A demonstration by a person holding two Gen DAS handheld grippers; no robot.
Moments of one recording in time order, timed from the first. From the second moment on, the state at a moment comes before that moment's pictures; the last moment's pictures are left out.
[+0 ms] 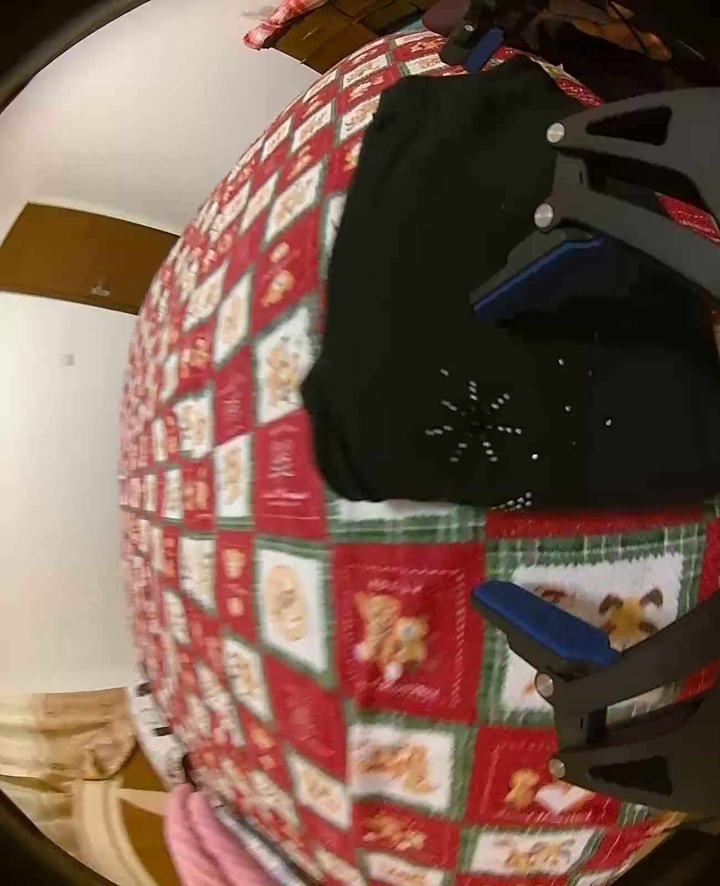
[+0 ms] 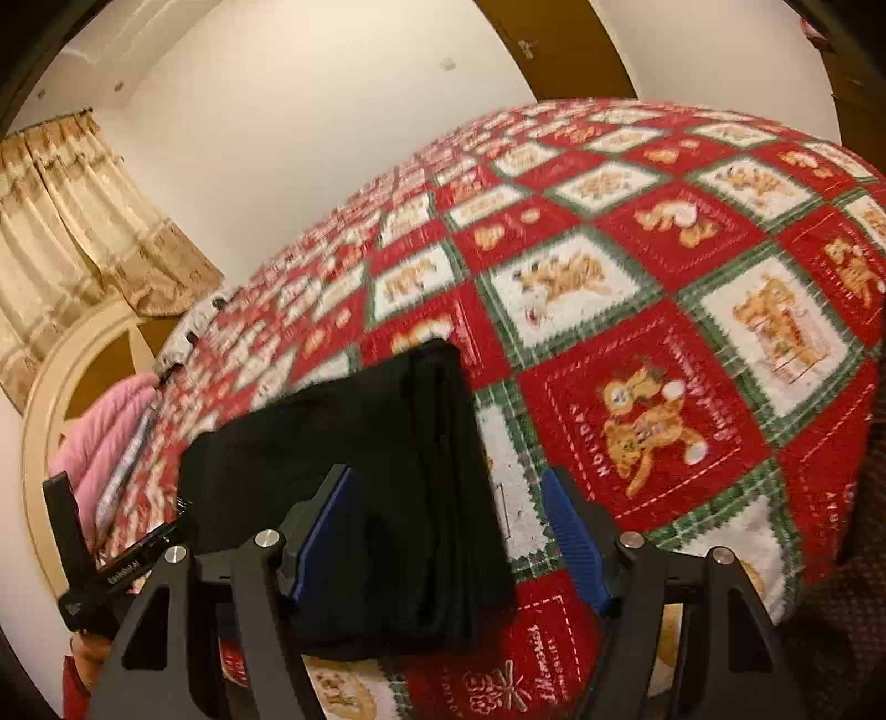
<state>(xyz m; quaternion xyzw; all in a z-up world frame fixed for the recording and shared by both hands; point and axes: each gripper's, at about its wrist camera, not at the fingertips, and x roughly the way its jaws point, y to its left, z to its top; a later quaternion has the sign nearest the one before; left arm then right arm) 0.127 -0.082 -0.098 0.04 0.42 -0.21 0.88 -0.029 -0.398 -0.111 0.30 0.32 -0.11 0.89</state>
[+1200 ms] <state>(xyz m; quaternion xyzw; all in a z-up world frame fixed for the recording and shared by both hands) 0.109 -0.067 -0.079 -0.05 0.39 -0.28 0.87 -0.007 -0.315 -0.077 0.10 0.35 -0.08 0.93</state>
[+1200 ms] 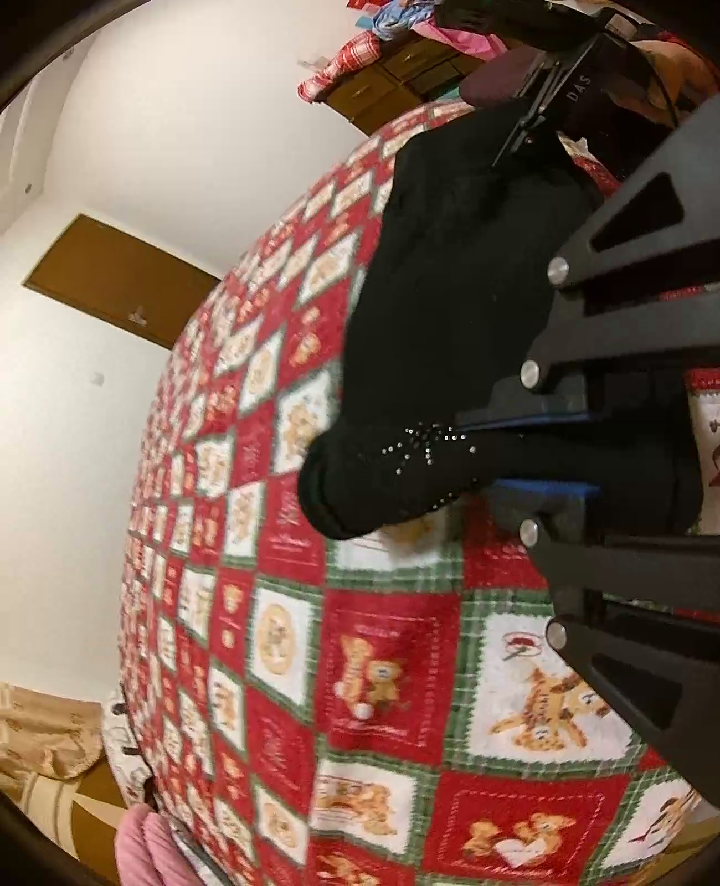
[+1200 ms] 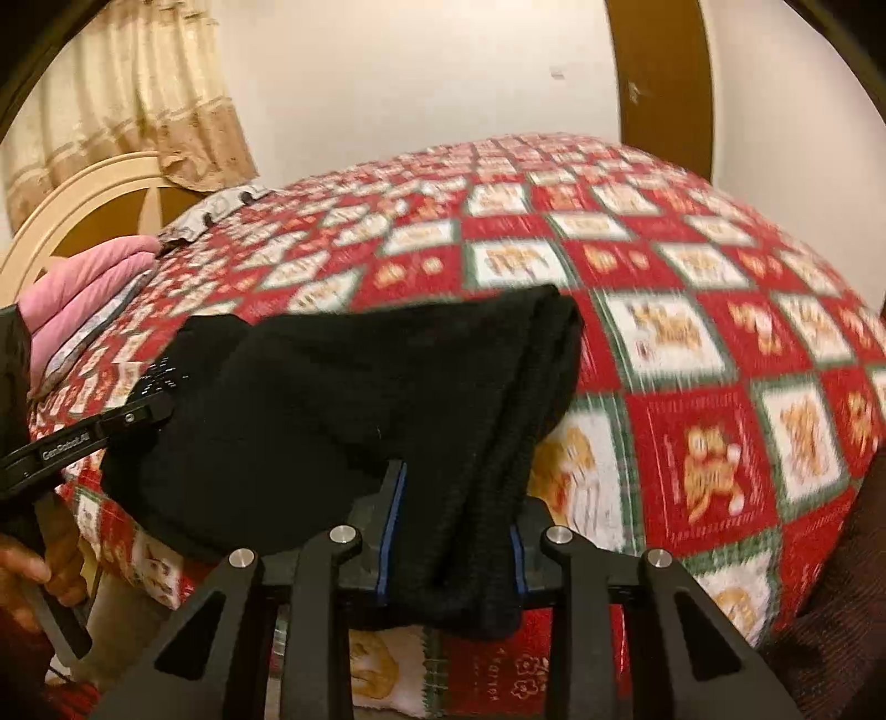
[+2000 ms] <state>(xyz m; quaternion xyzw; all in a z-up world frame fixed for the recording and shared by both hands) 0.223 0.121 -0.014 -0.02 0.24 -0.05 0.97 0.284 -0.104 -0.037 -0.03 0.32 0.13 0.94</state>
